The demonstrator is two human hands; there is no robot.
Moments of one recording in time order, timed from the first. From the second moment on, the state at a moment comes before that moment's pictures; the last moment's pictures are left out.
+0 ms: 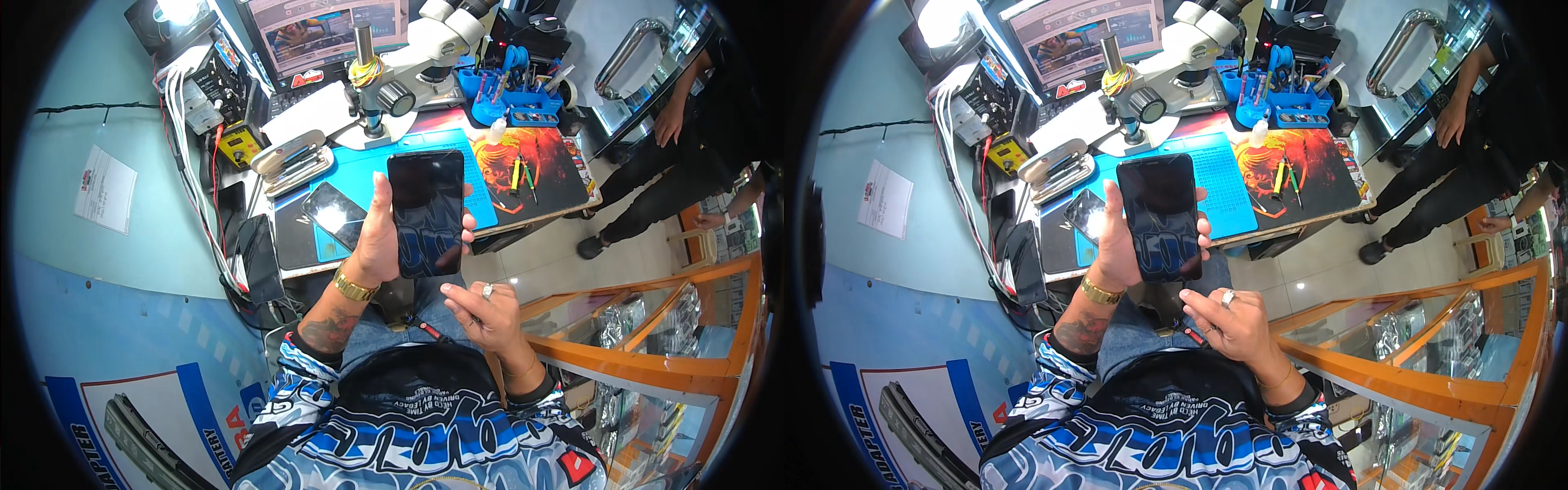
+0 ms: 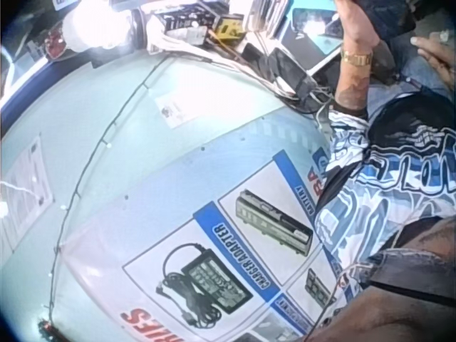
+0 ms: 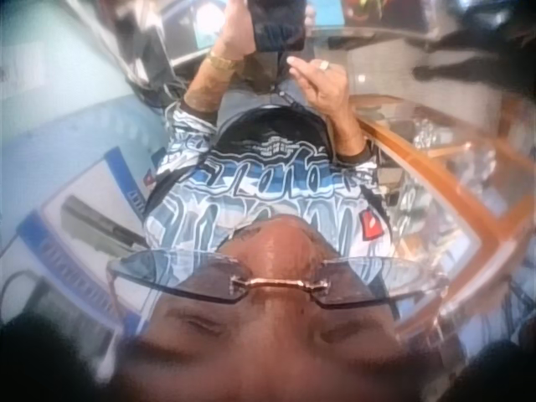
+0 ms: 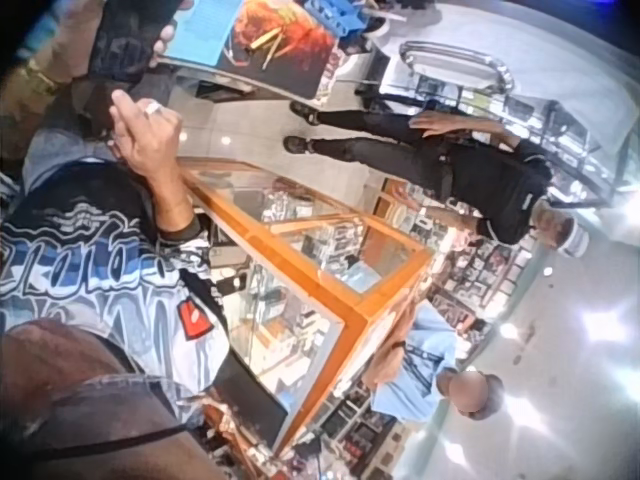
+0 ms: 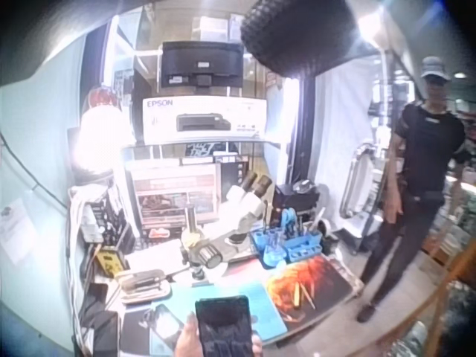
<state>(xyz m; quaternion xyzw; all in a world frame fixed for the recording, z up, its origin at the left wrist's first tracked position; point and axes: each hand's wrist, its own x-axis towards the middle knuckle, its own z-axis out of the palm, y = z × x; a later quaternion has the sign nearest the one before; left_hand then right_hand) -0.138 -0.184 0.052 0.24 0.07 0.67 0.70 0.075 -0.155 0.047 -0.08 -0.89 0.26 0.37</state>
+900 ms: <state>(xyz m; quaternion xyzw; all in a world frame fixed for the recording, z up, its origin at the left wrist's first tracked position) -0.090 -0.247 -0.005 0.05 0.11 0.66 0.74 0.083 -0.162 0.015 -0.27 -0.53 0.74 0.32</state>
